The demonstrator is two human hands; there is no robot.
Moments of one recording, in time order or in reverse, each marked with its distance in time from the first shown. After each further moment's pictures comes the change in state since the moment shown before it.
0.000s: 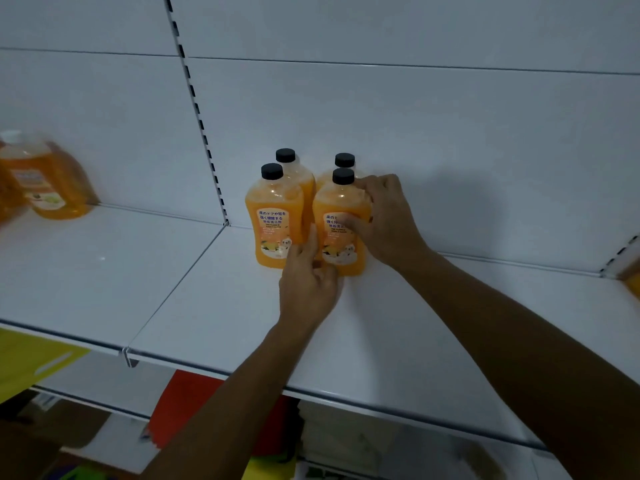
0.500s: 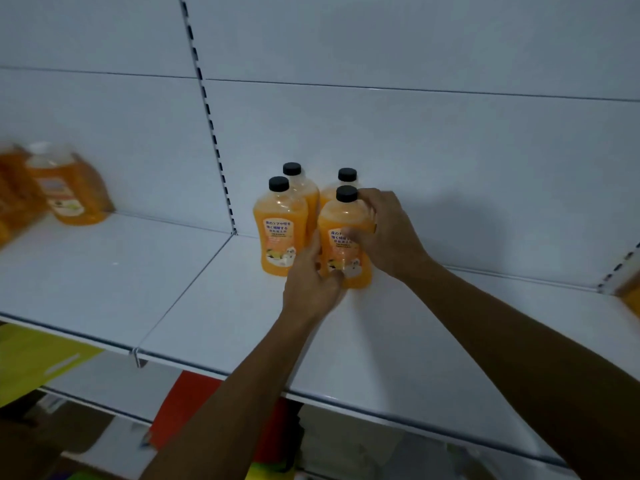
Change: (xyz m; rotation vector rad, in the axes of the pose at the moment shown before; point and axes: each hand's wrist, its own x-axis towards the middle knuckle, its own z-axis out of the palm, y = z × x) left_hand 0.007 0.020 -0.009 -0.143 -0.086 0.016; right_hand -0.009 -0.013 -0.017 0.090 -0.086 0.043
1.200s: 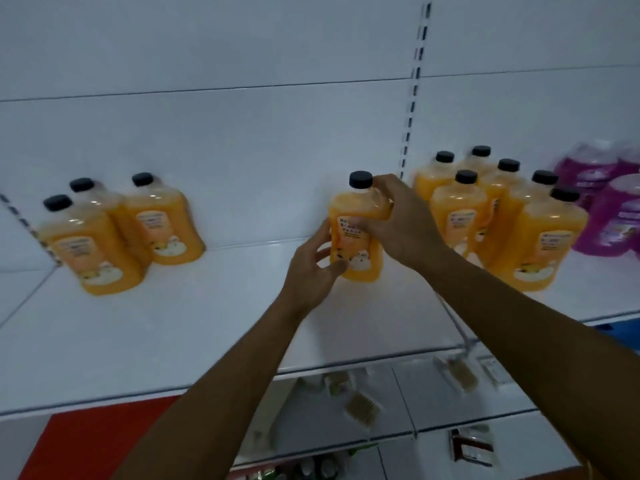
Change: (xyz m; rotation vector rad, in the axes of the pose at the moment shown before) left_hand -0.067 0.133 0.211 -0.264 -0.505 0.119; right_hand -0.163 0.086 -0.237 -0.058 0.351 0.258
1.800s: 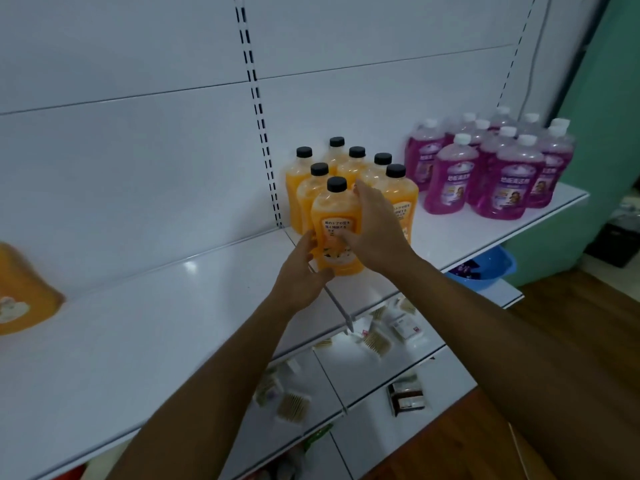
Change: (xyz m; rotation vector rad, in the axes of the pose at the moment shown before) left_hand 0.016 0.026 0.133 0.032 -0.337 -0.037; right_hand -0.048 0.084 -0.101 -0.328 0.148 0.172
